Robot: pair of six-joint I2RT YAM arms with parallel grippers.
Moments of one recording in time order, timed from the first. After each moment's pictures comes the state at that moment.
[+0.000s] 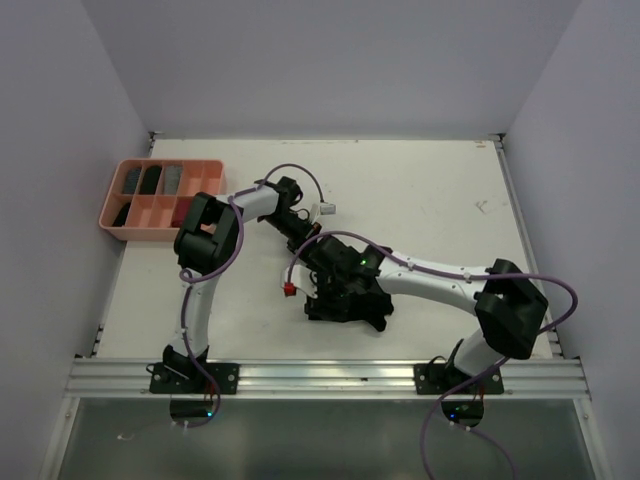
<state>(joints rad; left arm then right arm) -0.43 2.27 1.57 -0.88 0.93 0.47 1.00 1.58 1.06 -0.58 -0.29 -0.50</state>
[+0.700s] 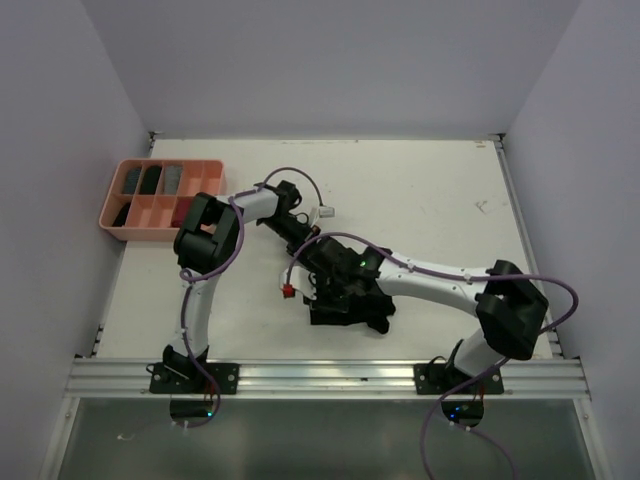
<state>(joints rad) -0.43 2.26 1.54 -0.88 0.96 0.47 1.02 1.60 1.06 -0.57 -0.29 -0.50</state>
